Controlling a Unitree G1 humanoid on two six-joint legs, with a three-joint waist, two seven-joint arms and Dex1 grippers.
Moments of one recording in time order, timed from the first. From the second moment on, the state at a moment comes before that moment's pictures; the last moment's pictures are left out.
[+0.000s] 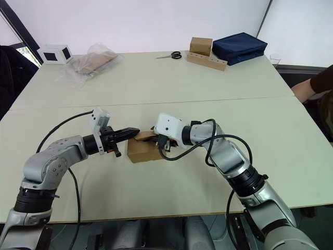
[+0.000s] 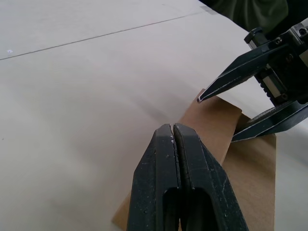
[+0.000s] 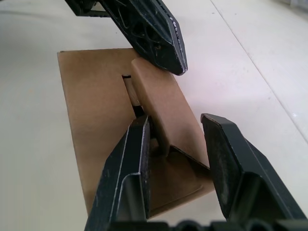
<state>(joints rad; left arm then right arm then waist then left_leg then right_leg) -0.35 0.55 0.05 -0.20 -0.63 0.76 -0.76 -0.62 -0.48 0.38 -0.22 0.11 0.55 0.87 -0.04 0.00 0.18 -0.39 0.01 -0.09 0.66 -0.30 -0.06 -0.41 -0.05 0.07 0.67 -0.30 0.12</state>
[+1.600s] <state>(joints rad) -0.29 0.70 -0.08 -0.36 -0.47 0.67 -0.81 -0.58 -0.43 0.34 -0.25 0.30 0.77 0.79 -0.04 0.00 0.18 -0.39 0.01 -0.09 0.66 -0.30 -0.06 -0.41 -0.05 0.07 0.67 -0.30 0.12</state>
